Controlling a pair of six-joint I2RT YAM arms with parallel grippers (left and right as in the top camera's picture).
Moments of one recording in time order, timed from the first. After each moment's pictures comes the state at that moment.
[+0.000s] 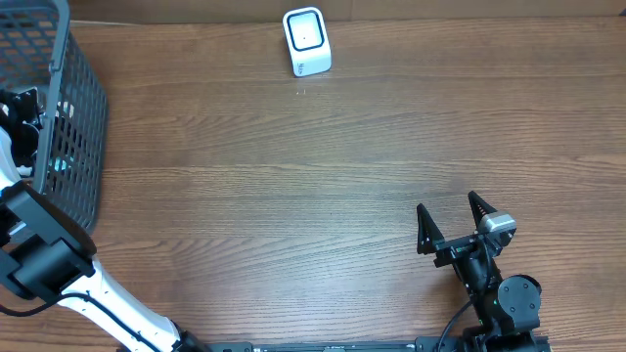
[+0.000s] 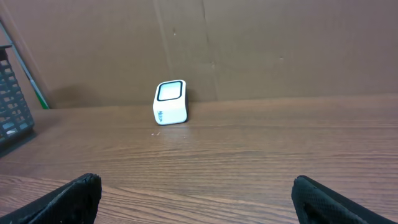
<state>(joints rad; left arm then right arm) 0.67 2.20 1.89 -0.99 0.26 0.30 0.16 0.01 0.02 -0.02 -0.12 0.17</state>
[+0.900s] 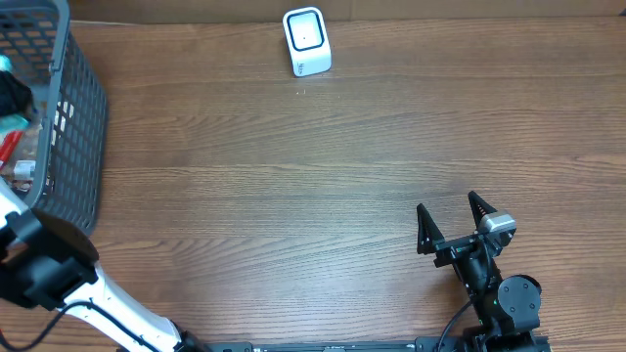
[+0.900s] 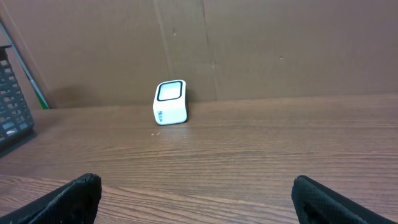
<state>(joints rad) 0.67 2.10 2.31 -1.18 0.19 0.21 0.16 0.01 0.02 -0.02 -0.12 0.17</state>
